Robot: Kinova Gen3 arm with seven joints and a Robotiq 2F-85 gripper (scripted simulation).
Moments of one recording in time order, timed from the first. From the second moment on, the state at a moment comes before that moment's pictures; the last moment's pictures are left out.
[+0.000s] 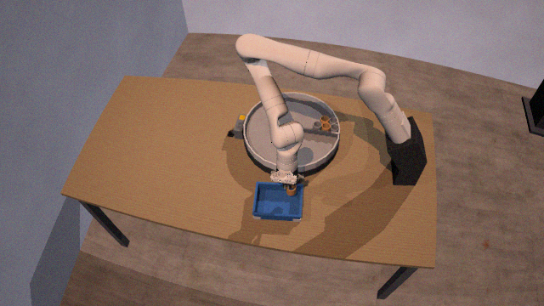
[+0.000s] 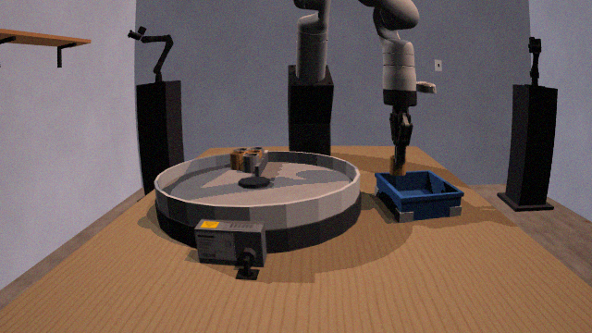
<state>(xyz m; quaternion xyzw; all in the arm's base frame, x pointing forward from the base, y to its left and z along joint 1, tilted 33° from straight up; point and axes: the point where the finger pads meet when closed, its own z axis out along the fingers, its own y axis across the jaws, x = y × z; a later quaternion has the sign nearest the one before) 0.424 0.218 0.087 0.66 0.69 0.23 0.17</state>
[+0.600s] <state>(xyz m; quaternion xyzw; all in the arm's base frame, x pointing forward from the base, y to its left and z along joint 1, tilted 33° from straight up) 0.430 0.218 0.079 0.66 0.69 0.23 0.17</state>
